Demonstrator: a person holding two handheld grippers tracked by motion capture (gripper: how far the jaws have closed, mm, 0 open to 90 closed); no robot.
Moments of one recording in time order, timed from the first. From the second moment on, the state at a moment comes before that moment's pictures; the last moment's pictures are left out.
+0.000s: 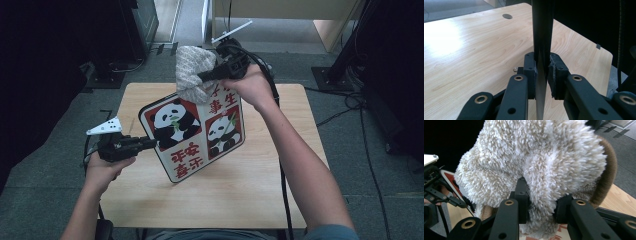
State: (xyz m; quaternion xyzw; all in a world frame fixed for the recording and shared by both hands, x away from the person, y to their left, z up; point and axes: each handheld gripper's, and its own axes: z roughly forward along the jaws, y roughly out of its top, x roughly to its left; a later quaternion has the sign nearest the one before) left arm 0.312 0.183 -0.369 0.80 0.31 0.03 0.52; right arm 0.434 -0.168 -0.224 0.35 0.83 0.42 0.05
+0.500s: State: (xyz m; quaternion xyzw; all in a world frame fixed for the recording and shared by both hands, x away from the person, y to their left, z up) left arm 0.313 0.185 -0.369 0.79 0.31 0.03 0.52; right arm 0.438 -0.192 -0.223 0.37 0.83 0.41 0.06
